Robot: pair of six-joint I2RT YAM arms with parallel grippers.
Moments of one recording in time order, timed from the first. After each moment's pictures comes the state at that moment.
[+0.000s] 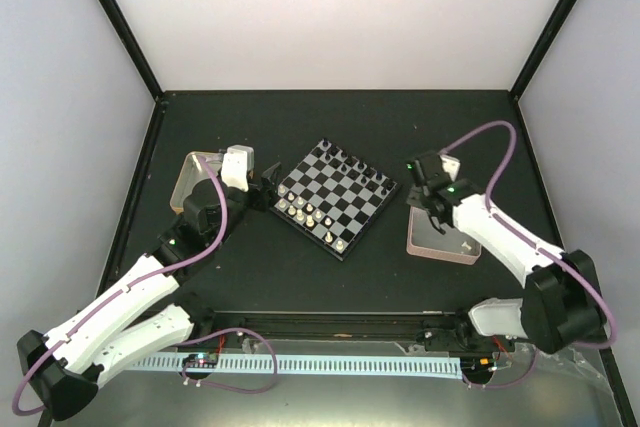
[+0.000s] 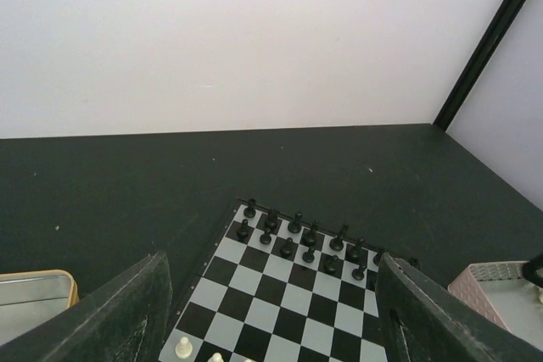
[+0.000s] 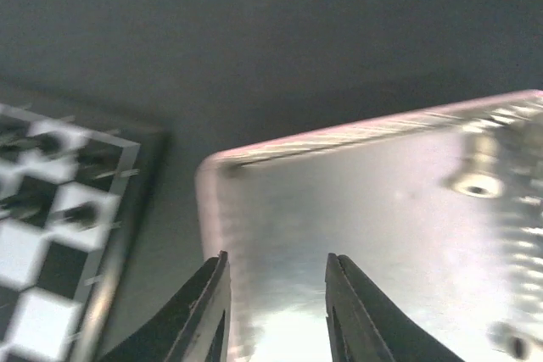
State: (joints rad) left arm -0.68 0.78 0.70 -0.11 -0.28 -0.29; right arm 0.49 1.33 0.90 -0.61 0.38 0.72
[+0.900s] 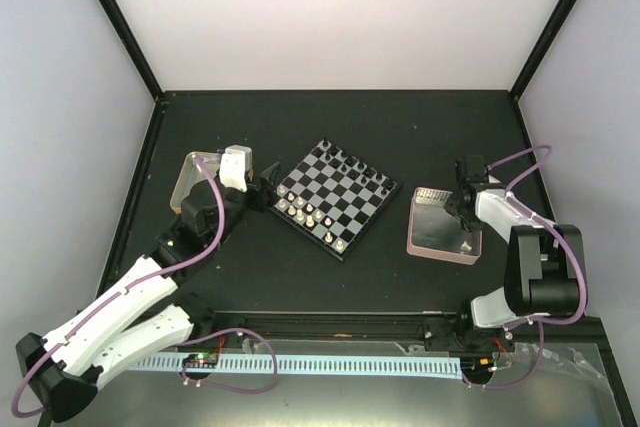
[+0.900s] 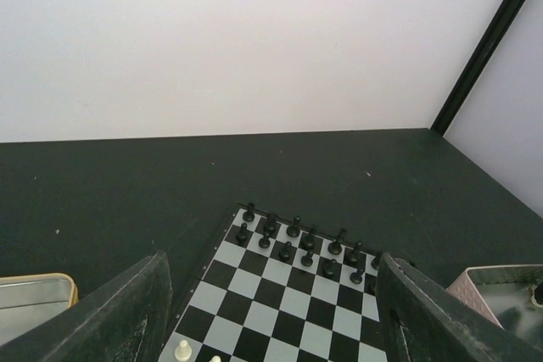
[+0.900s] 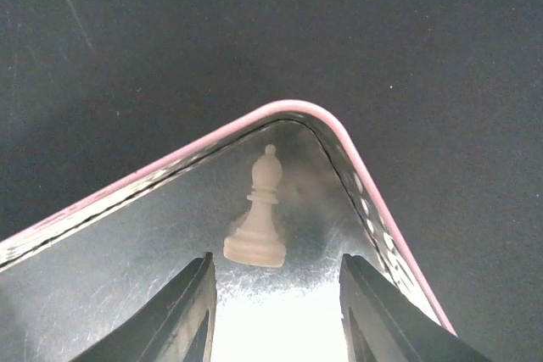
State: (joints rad) left arm -0.68 0.77 0.70 -0.11 -0.28 -0.29; right arm 0.03 1.46 0.76 -0.51 0.26 0.65
